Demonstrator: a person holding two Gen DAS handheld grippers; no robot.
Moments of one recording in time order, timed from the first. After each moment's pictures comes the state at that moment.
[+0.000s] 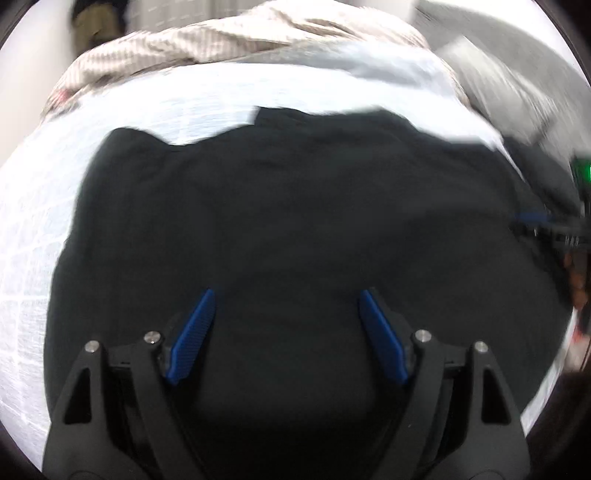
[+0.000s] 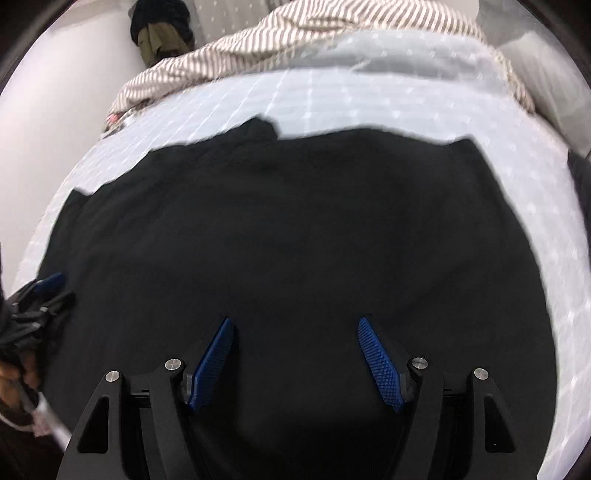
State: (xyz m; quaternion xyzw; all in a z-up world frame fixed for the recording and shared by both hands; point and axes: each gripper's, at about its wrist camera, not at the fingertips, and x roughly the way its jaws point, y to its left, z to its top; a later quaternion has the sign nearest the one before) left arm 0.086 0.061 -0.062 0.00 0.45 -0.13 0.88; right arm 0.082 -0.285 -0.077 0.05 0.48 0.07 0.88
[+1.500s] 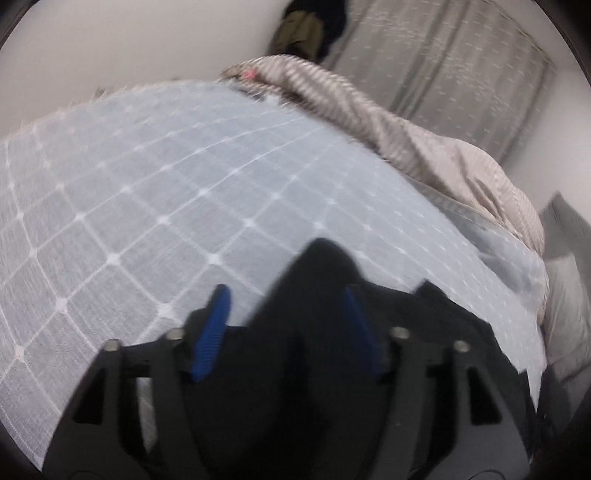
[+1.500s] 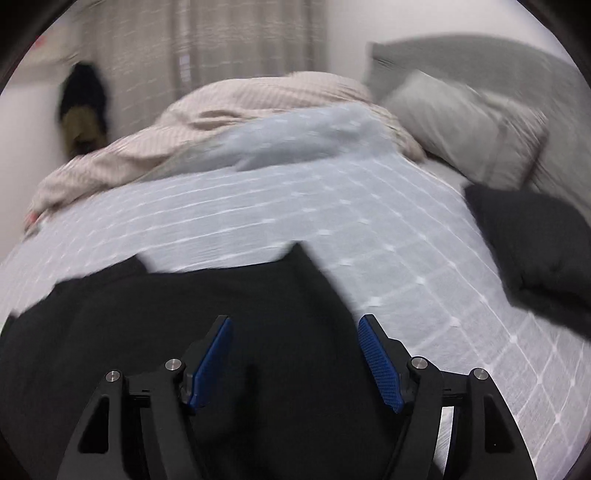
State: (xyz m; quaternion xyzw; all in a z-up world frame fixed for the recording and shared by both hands) left arm 0.105 0.166 -0.021 -0.23 0.32 0.11 0.91; right arm 0.088 -0.320 -0.034 0.05 0.33 -0.11 0.94
